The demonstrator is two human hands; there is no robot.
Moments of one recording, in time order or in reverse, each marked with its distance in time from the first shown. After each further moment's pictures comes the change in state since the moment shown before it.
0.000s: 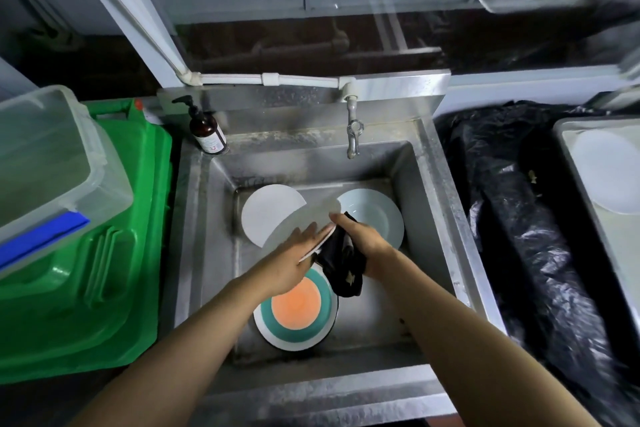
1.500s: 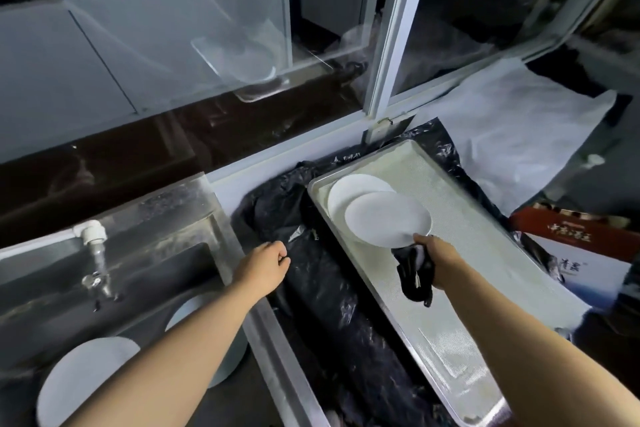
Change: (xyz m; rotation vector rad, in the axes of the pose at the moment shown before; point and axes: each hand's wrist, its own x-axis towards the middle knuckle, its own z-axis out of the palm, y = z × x) left_hand 0.307 0.323 0.103 0.417 0.106 0.051; right_hand -0.140 -0.131 -0.538 0.362 0.740 -0.140
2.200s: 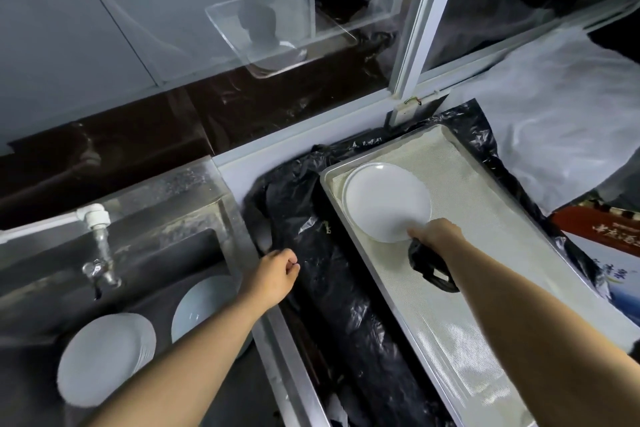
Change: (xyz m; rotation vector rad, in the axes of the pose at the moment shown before) left_hand 0.006 -0.017 0.047 -0.133 0.031 -0.029; right_hand 0.049 -0.035 0.044 -0.833 0.128 -0.047
